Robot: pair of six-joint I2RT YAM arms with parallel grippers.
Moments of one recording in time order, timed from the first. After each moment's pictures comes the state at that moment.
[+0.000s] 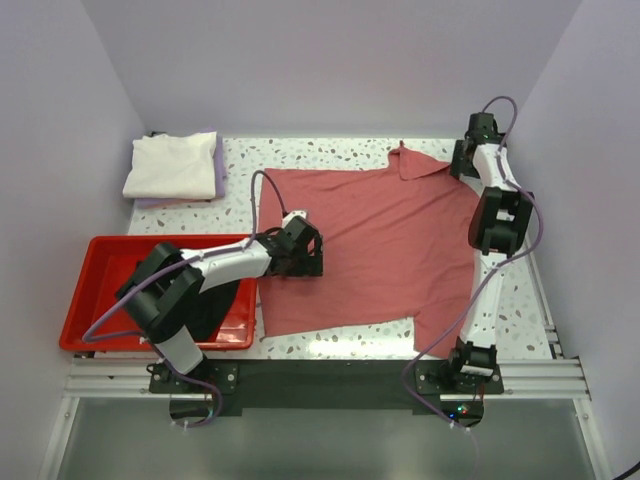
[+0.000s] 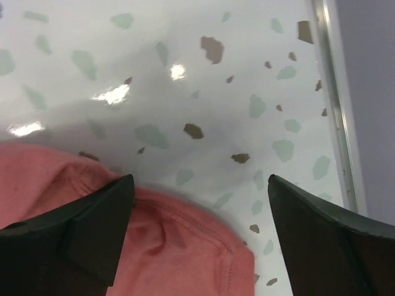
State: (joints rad) left arm -0.75 1.67 0.94 -0.32 -0.23 -0.69; right arm -0.15 2.54 2.29 -0.71 0.39 0.07
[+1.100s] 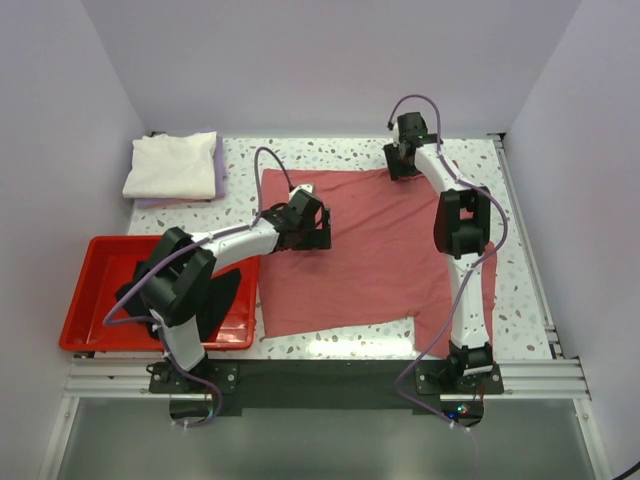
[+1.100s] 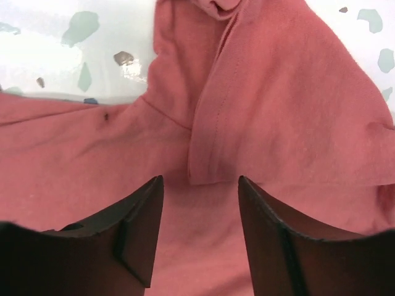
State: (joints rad) left arm -0.68 1.78 1.15 -0.31 -0.20 -0.62; right arm 0.17 2.47 2.21 -0.70 0.14 -0.10
